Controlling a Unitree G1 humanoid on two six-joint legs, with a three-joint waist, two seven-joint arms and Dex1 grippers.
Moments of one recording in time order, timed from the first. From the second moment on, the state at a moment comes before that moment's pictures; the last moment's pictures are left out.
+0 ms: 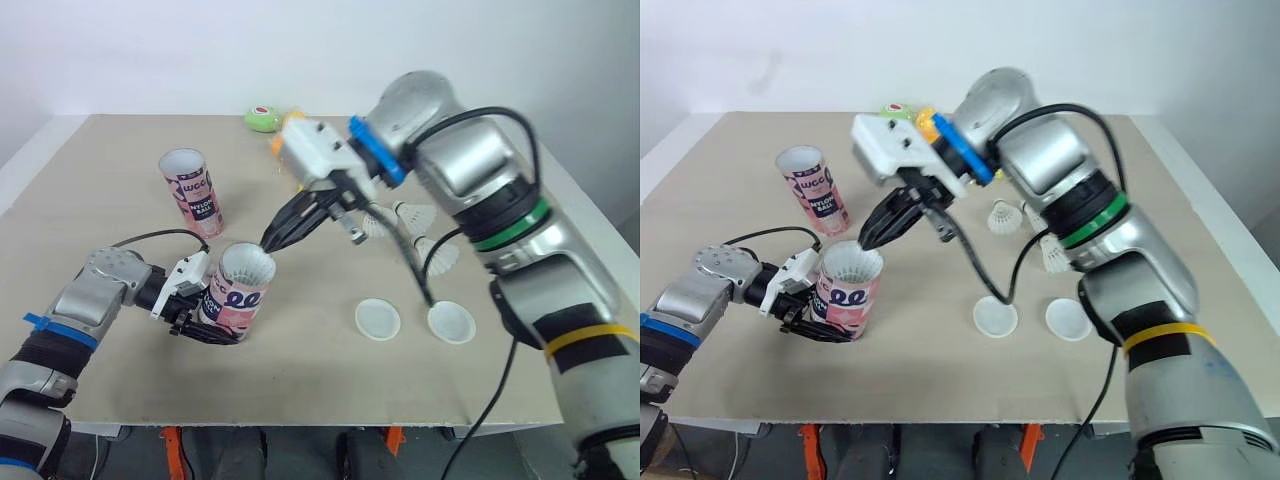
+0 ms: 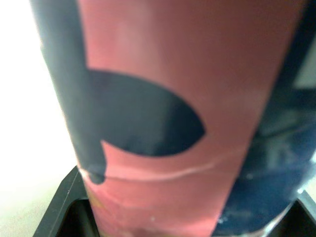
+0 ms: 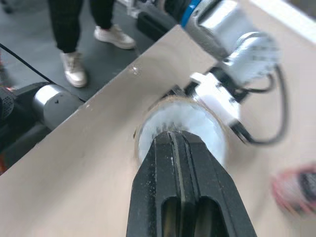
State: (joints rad) left arm -0.58 0.84 -0.30 0.33 -0.38 0.15 -1.62; right arm -1.44 -0.54 0.62 0.30 0.47 0.27 1.57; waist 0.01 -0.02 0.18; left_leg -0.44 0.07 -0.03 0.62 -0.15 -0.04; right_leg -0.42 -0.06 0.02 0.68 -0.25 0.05
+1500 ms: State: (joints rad) left arm -0.49 0.36 -0.17 0.47 -0.34 -0.12 -1.43; right arm -0.83 -0.77 0.54 0.07 -0.05 0.31 1.49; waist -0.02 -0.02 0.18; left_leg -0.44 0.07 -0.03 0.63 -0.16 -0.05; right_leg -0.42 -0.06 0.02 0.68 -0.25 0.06
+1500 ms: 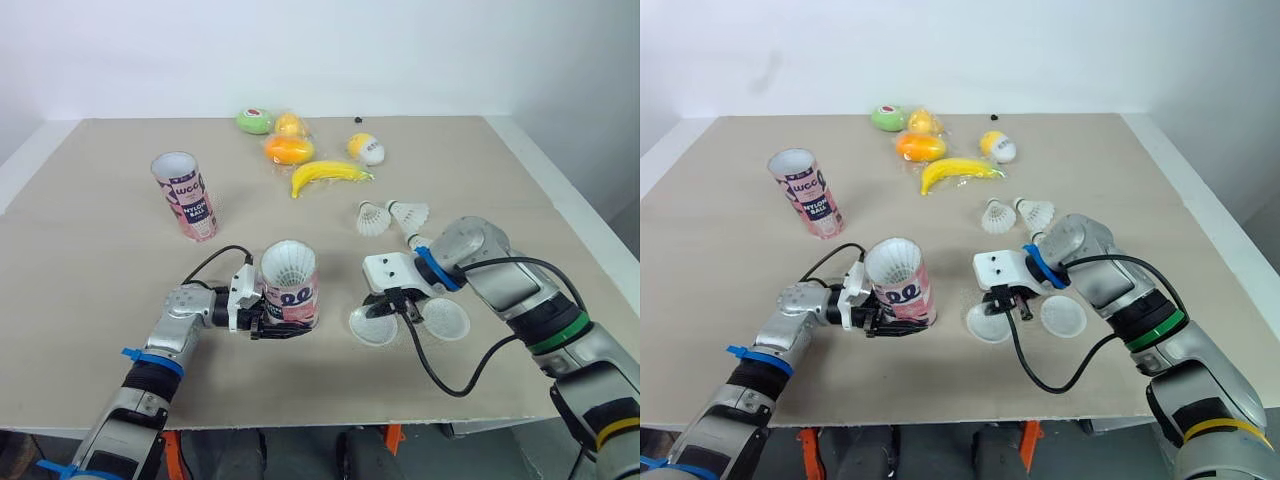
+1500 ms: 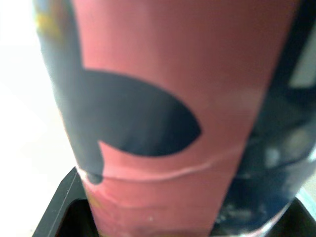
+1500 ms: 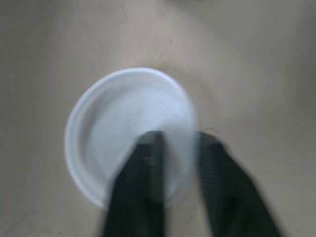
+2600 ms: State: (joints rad) left arm -0.59 0.35 -0.18 0.56 -0.31 -0.07 -1.52; right arm -1.34 -0.52 0.43 0.24 0.22 0.44 1.57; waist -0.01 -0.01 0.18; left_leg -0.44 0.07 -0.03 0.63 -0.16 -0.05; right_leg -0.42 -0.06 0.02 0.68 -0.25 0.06
